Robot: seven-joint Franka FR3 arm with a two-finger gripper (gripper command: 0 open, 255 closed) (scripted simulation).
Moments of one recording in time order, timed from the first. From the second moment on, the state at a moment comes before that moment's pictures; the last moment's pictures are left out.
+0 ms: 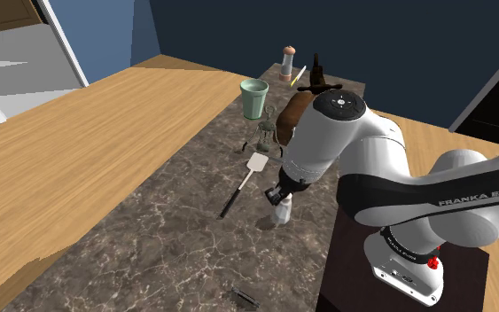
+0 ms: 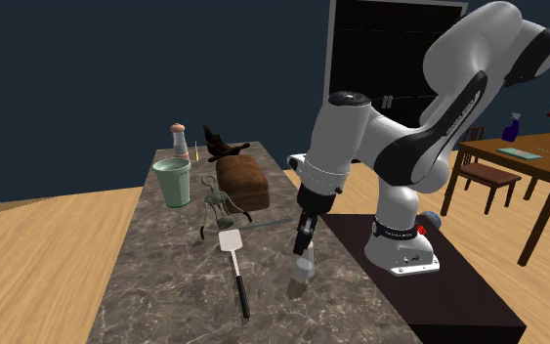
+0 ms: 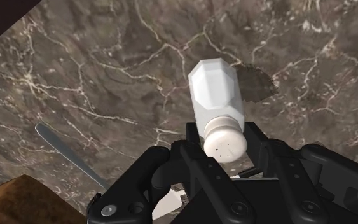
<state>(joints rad) 0.13 -0.62 0.60 -2.79 0.18 2.35 0.75</state>
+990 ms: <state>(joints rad) 0.15 -0.73 0.52 -2.66 0.17 2.11 0.71</state>
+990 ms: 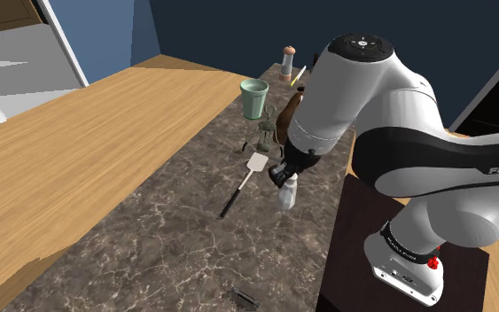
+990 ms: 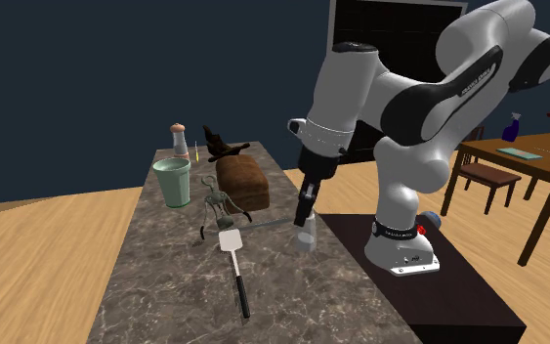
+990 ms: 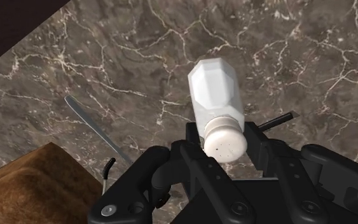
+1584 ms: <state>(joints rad) 0.14 -0.76 0.48 -2.57 0.15 1.99 0.68</state>
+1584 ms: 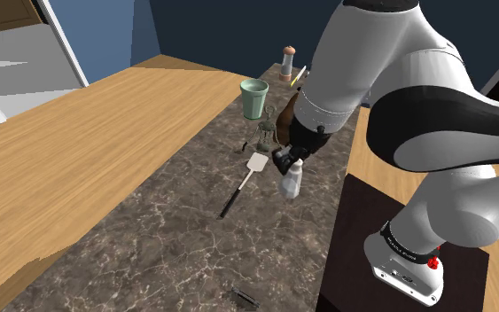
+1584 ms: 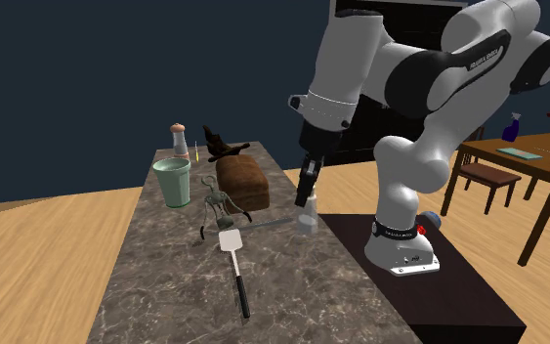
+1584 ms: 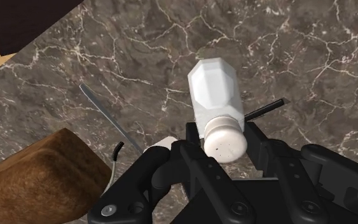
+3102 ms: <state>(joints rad) 0.06 -0.68 0.33 -2.33 0.04 1.84 0.54</state>
